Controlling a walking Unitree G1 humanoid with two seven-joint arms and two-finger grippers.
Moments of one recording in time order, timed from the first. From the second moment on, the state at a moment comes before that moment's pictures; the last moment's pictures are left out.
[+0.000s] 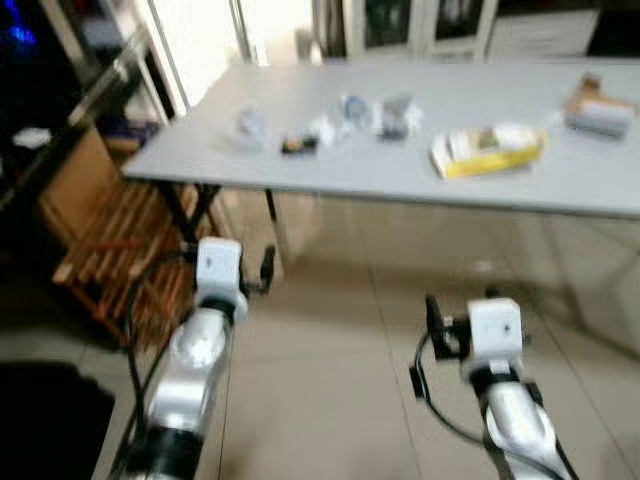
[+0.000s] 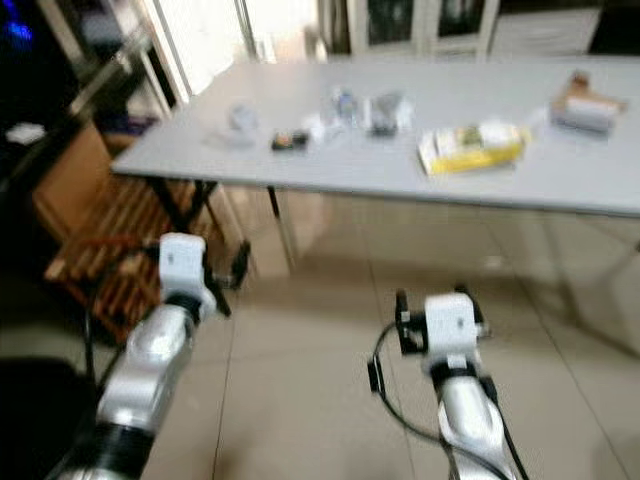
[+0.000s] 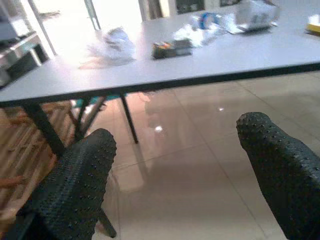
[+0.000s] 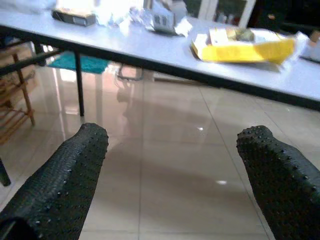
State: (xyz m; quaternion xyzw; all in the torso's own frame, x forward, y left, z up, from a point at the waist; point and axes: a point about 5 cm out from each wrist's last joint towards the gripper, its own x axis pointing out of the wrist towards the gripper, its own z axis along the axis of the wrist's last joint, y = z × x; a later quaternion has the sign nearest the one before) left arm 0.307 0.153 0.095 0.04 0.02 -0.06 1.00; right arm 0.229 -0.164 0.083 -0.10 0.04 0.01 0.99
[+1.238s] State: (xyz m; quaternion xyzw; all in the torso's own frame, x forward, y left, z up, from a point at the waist) left arm 0.302 0.144 0.115 0.05 -0.02 -0.09 0.99; right arm 0.229 -0.155 0.090 -0.11 0.01 0.00 0.99
